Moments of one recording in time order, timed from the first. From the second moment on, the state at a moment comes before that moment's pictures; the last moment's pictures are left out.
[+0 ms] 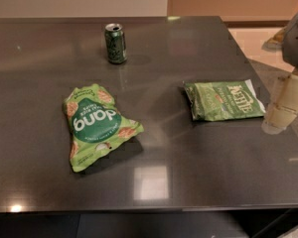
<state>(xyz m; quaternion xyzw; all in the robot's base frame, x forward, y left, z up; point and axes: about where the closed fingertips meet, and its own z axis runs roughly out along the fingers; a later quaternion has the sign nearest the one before) 0.441 -0.216 0.976 -0.60 0.78 -0.04 0.16</state>
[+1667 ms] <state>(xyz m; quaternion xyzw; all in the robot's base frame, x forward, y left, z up) 0.562 -0.141 0.939 -0.60 0.76 0.04 0.25</state>
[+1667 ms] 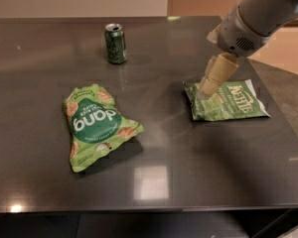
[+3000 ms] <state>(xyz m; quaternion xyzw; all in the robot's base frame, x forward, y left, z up) 0.732 -0.039 0.894 -0.54 0.77 0.10 0.34</state>
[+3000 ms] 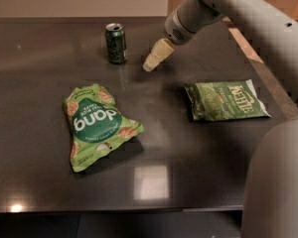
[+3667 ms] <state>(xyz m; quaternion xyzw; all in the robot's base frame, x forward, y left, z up) 0.781 0.009 0.877 -0.53 0.76 0.14 0.35</state>
